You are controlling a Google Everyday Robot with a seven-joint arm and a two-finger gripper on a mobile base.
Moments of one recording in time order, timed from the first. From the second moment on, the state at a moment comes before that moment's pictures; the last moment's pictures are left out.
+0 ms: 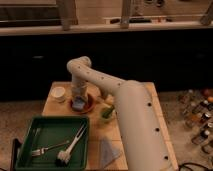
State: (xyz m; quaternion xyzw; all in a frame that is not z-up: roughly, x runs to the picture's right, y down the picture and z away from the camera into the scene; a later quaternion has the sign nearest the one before) arm -0.165 0.084 0.885 -0.24 -0.36 -0.61 0.66
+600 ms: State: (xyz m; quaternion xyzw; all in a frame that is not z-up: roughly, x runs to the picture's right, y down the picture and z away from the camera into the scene) arm -0.128 0.084 0.884 -0.25 -0.33 -0.60 0.69
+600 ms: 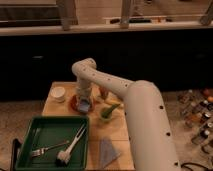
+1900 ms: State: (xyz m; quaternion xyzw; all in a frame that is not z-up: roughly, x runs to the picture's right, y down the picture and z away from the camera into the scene) arm -0.180 0.064 0.906 -0.21 -0.34 -0.63 0.67
